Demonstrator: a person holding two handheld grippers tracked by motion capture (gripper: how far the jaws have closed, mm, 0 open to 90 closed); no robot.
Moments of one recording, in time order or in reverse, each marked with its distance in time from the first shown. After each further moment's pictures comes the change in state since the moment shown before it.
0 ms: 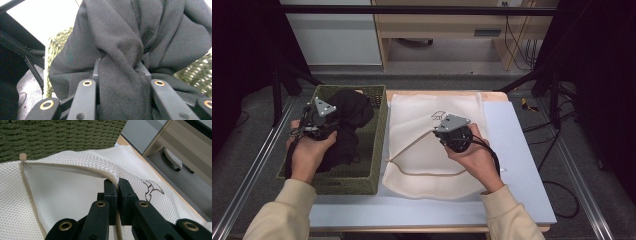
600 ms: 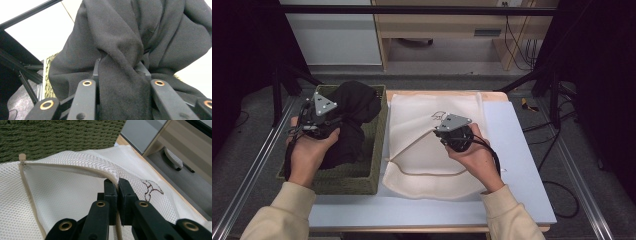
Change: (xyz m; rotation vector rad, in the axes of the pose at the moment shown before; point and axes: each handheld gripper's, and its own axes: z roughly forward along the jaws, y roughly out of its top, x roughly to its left) left arm -0.012 0.019 -0.028 -0.097 -0.046 0.008; right arm -0.002 -0.002 0.000 -0.004 0.001 0.014
